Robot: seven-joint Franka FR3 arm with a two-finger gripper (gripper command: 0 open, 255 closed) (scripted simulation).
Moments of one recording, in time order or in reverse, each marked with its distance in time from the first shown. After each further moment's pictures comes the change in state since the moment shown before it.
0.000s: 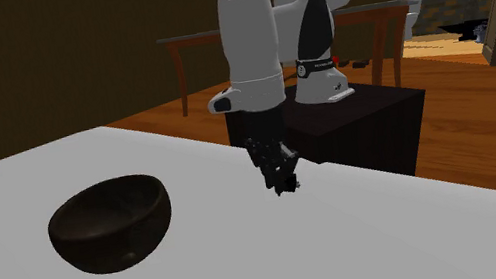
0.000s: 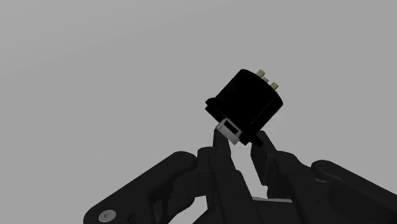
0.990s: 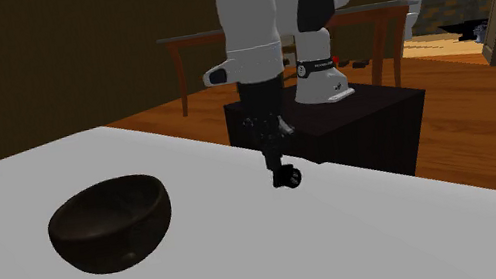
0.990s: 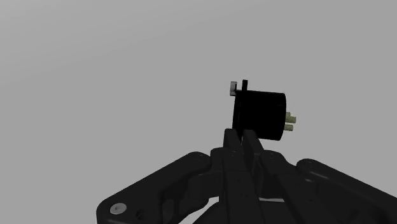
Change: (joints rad) arm -0.041 -0.120 0.055 -0.029 0.056 -0.094 -0.036
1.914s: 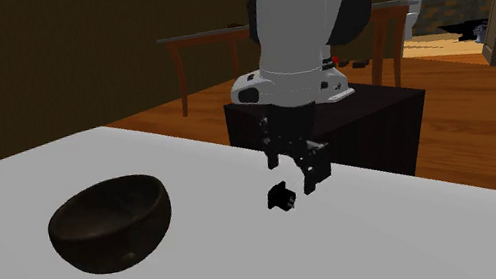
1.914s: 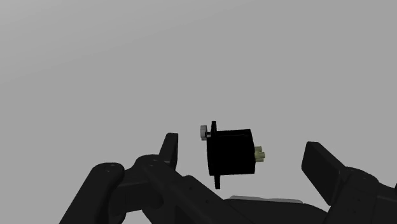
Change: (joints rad) arm 0.204 0.130 -0.084 0.186 -0.176 -0.186 0.240
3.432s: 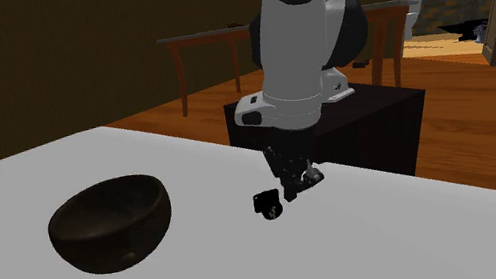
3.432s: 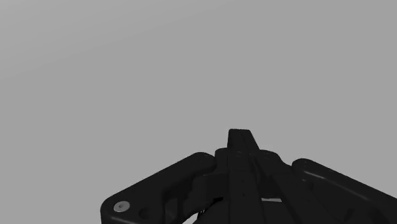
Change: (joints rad) arm 0.022 0.077 -0.032 0.015 -0.040 0.053 0.032
